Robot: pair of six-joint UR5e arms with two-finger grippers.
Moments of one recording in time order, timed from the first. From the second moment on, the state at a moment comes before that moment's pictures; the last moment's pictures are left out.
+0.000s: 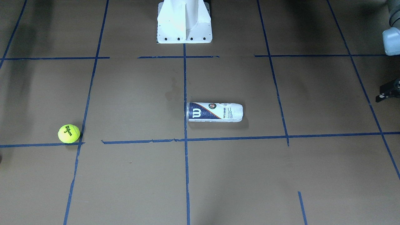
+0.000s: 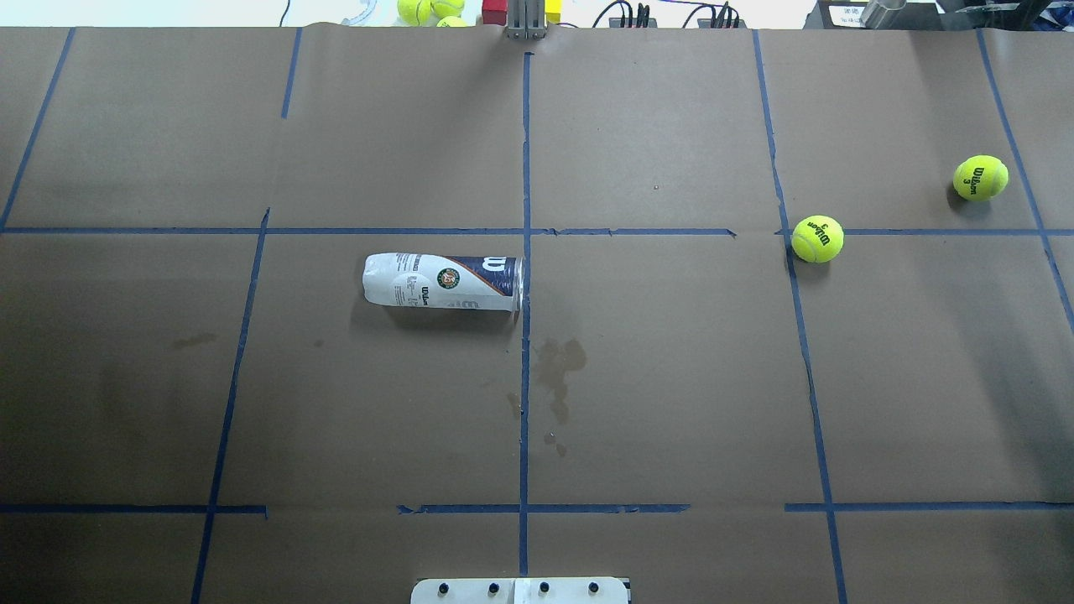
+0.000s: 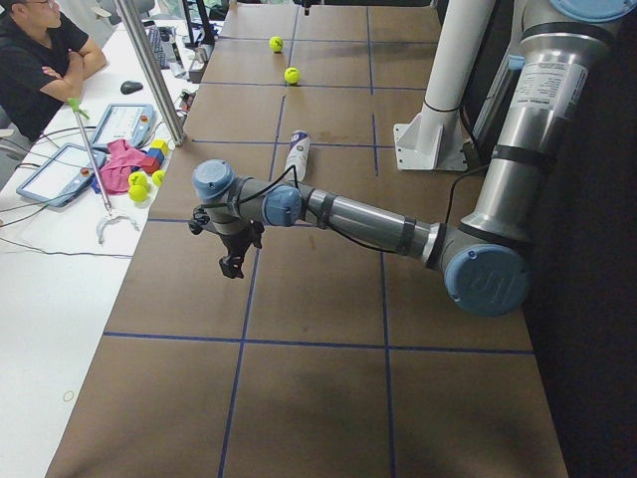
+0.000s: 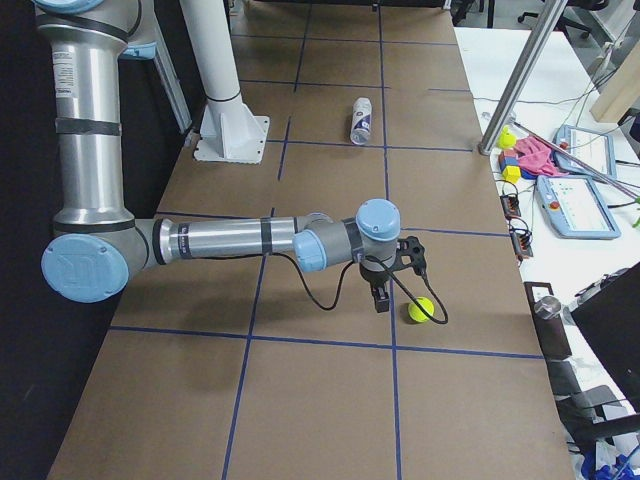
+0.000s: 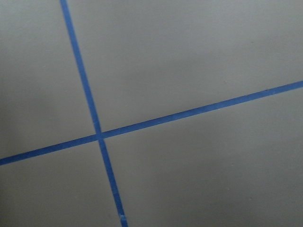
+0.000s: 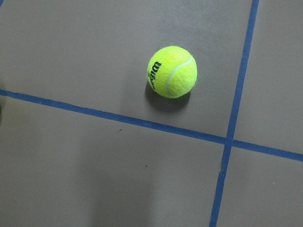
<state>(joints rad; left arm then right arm) -1.35 -1.81 -1.61 -1.51 -2.37 0.12 1.42 -1.59 1.66 -1.32 2.35 0.12</state>
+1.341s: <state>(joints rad) -0.97 -2.01 -1.62 -1.76 -2.20 0.14 1.42 -1.55 1.68 -1.32 2.40 0.13</state>
